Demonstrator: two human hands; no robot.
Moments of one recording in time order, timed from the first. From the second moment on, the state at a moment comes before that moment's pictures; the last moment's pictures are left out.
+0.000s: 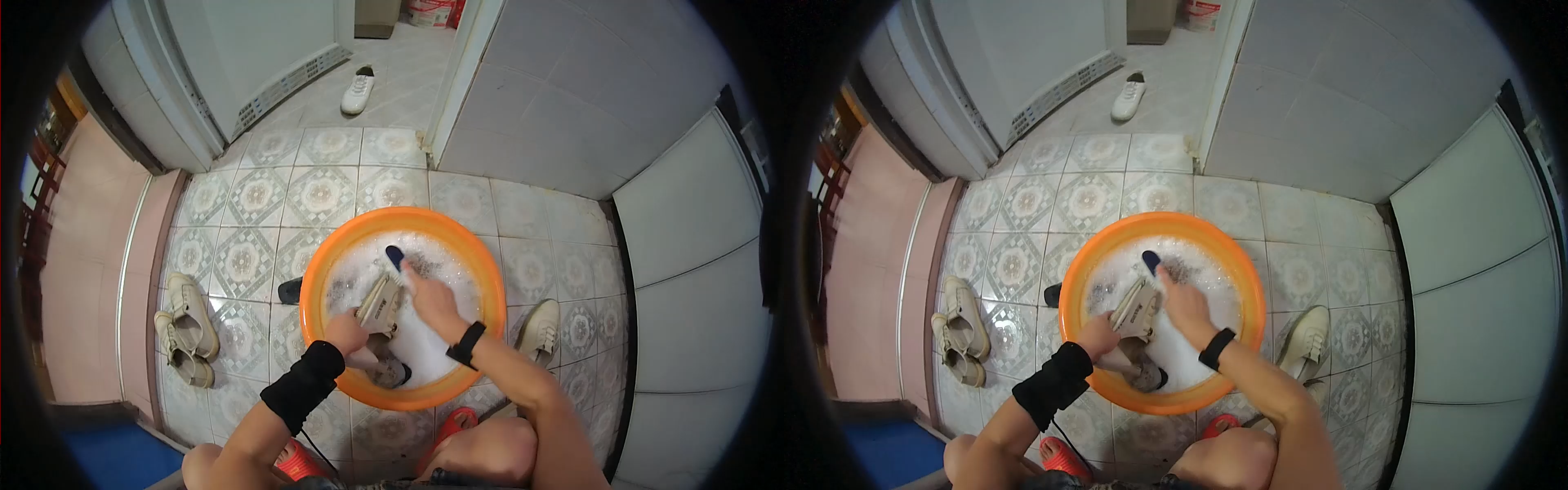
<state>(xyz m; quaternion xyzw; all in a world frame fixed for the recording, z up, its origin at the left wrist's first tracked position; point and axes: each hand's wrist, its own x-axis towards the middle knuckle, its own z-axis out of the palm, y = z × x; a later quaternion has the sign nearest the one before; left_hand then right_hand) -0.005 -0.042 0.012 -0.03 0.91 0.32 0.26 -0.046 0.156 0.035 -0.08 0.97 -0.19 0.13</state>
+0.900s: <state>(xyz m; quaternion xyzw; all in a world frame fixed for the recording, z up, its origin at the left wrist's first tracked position) -0.004 -0.063 -0.012 0.08 0.80 0.39 0.46 0.012 0.122 0.037 -0.14 0.93 -0.27 0.20</state>
